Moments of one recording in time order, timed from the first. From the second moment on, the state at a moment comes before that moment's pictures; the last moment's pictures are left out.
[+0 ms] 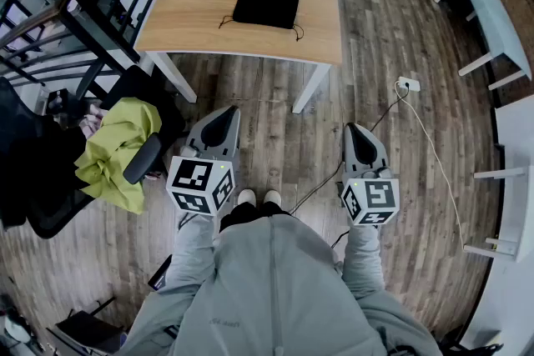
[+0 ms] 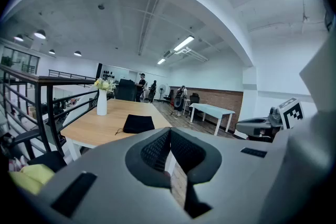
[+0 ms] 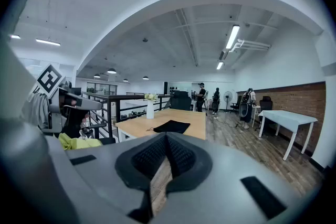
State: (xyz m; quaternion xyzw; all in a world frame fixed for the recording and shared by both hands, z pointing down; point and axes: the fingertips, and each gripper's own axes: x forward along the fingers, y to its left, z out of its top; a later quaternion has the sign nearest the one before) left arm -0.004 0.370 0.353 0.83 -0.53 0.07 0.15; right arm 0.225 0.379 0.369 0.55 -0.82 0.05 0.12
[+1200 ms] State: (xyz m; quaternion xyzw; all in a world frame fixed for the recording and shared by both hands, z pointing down) left arm -0.028 0.265 0.376 0.80 -0.56 0.10 0.16; right arm 0.204 0.262 0.408 0.50 -0.85 0.15 0.11
